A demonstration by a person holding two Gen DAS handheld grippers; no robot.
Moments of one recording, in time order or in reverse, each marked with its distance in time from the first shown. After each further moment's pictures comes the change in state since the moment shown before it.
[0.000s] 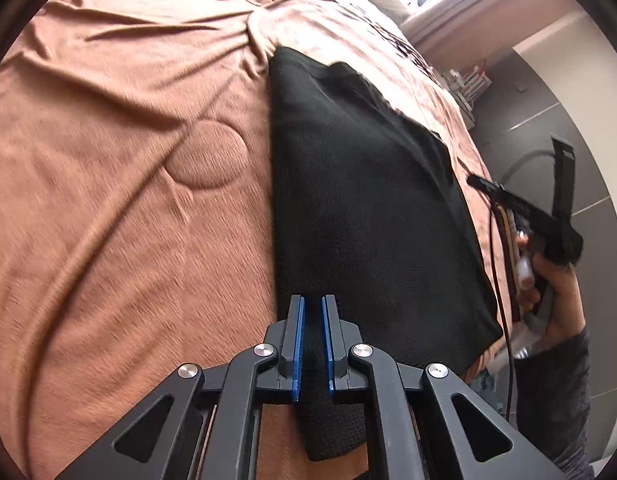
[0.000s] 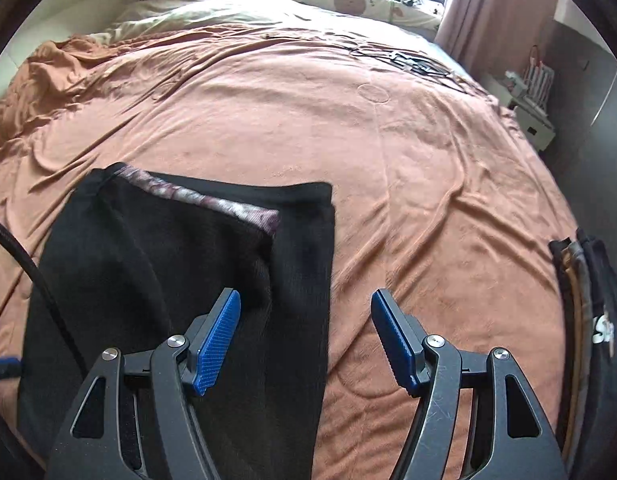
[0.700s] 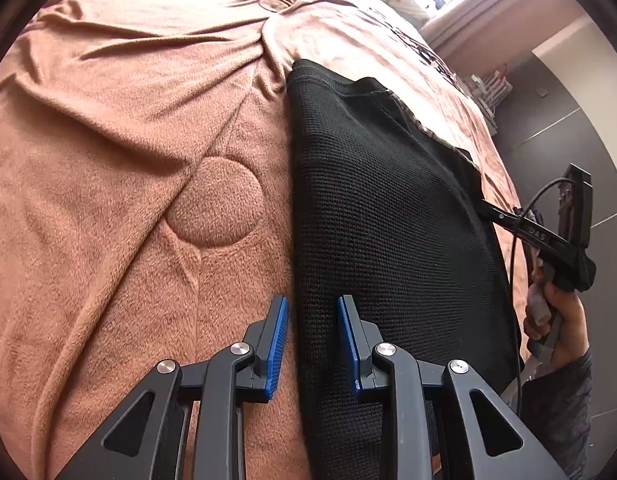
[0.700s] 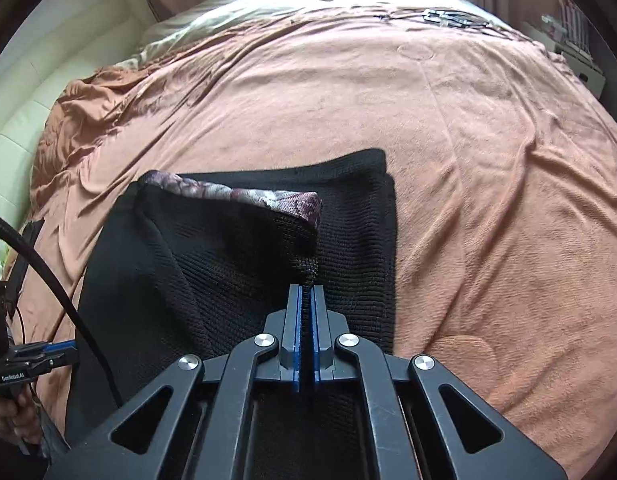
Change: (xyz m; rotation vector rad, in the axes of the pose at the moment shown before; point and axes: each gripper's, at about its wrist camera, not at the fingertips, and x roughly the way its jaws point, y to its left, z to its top) left arm 0.017 0.001 0.018 -0.008 -0.018 0.080; right arm 0.032 -0.048 -0.005 0.123 0.029 0.293
